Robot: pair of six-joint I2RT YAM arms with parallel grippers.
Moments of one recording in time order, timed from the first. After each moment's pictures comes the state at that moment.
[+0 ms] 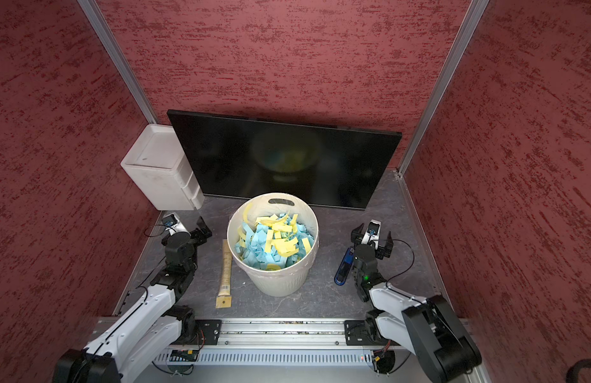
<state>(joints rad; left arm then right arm) -0.14 0.84 0.28 0.31 -0.52 -0.32 0.32 1.26 0.13 0.96 0.80 0.00</state>
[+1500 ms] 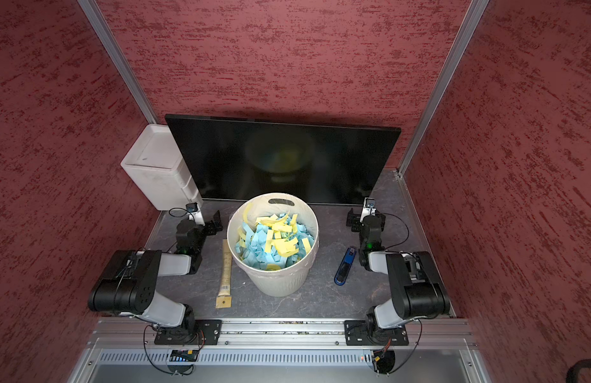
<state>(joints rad) 0.01 1.53 0.35 0.92 -0.10 -0.10 0.04 1.54 0.39 0.85 0.17 0.05</state>
